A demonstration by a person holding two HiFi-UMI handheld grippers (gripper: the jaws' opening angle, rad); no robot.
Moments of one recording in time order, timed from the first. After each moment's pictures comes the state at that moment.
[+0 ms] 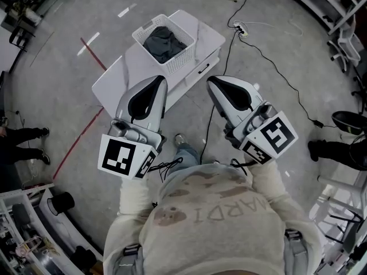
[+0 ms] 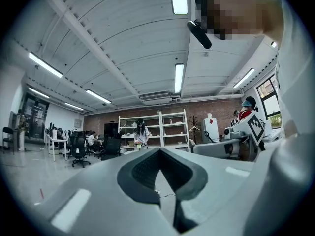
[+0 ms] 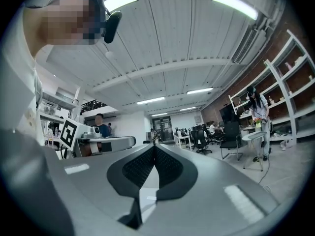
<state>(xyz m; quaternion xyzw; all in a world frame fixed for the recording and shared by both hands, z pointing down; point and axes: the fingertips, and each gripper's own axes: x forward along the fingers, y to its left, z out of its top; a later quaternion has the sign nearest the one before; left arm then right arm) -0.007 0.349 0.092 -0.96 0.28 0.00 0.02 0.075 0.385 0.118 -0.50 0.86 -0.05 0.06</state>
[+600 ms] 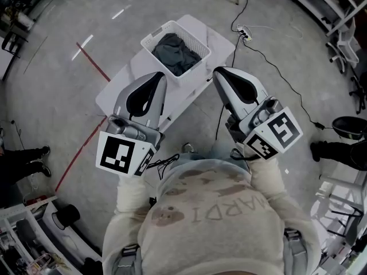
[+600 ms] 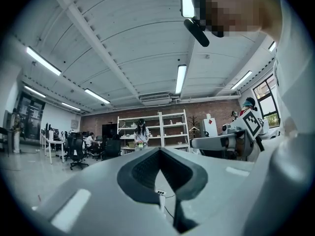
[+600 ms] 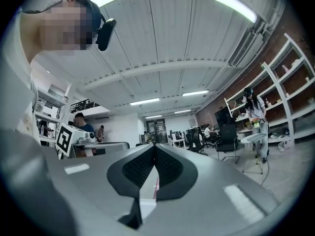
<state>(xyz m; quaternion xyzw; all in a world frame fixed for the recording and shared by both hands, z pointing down) -0.073 0.221 0.099 -0.97 0.25 0.00 0.03 0.024 0.258 0.113 -0.53 0.84 -0.05 0.08</state>
